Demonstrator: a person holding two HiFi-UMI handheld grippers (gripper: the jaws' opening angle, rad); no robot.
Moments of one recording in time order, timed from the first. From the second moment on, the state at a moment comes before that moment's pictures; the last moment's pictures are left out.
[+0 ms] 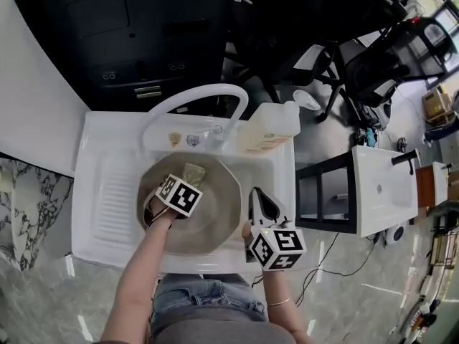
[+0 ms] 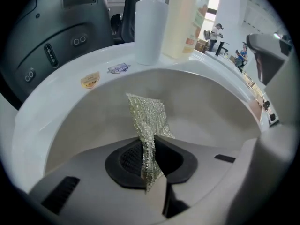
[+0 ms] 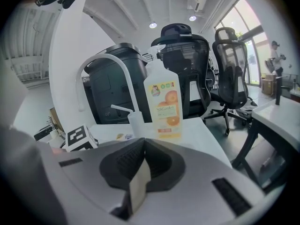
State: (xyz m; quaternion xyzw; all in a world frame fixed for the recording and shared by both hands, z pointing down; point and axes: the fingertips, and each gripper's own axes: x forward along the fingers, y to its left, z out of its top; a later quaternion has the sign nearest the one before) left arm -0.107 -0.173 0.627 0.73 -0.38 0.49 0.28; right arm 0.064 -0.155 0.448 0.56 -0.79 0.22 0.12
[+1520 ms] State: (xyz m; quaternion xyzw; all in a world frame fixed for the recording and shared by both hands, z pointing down) left arm -0.124 -0.133 0.559 0.75 -0.33 0.53 0.19; right arm 0.056 -0.108 0.452 0.57 -0.78 0.24 0.11
